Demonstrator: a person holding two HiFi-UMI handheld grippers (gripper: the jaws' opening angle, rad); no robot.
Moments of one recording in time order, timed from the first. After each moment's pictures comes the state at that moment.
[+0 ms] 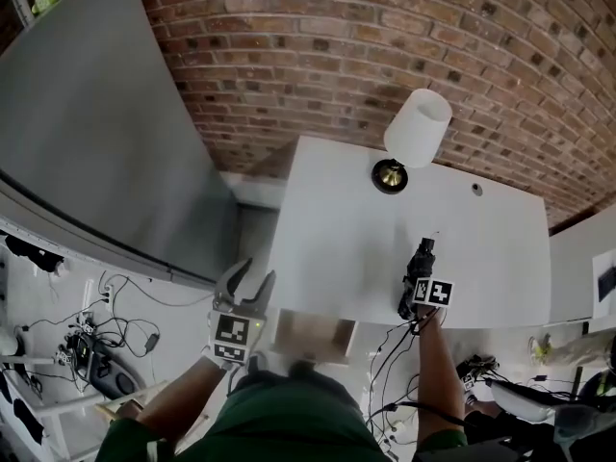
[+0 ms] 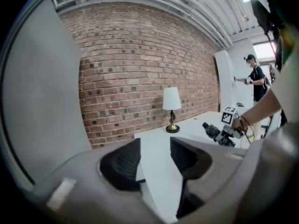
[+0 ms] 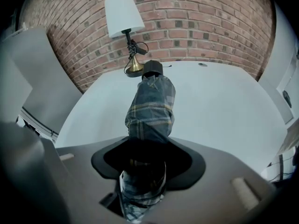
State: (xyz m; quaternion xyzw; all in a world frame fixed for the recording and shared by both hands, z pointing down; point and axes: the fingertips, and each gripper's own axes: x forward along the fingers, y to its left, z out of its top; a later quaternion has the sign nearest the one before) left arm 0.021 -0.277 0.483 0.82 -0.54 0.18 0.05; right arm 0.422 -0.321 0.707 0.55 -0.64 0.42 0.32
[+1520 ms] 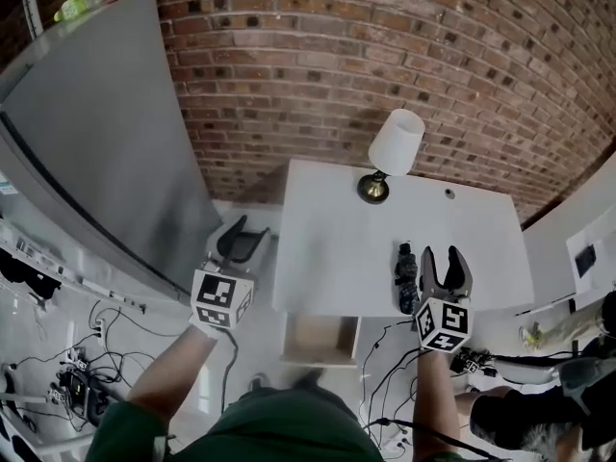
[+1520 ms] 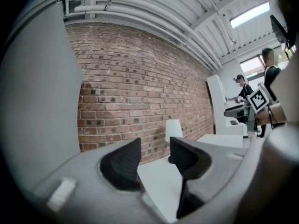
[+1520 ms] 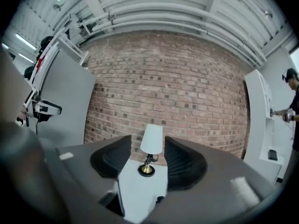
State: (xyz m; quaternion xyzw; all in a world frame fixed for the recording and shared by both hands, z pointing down) left arm -0.041 -0.293 0.341 0.86 -0.50 0.06 -0.03; right arm 0.312 -0.252 0.337 0.68 -0.73 -0.02 0.07
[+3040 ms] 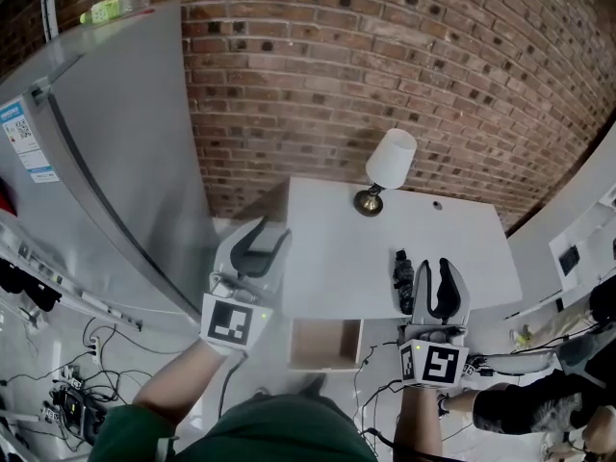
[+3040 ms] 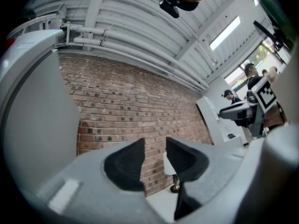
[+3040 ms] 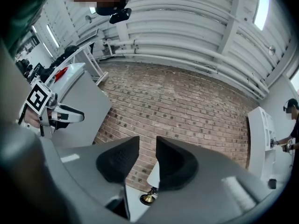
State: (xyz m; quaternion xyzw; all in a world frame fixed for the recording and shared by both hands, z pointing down) left arm -0.062 -0.204 0.209 0.87 -0.46 -0.08 -0.15; right arm 0.169 -0.137 0.201 0.66 -0.73 -0.19 0.02
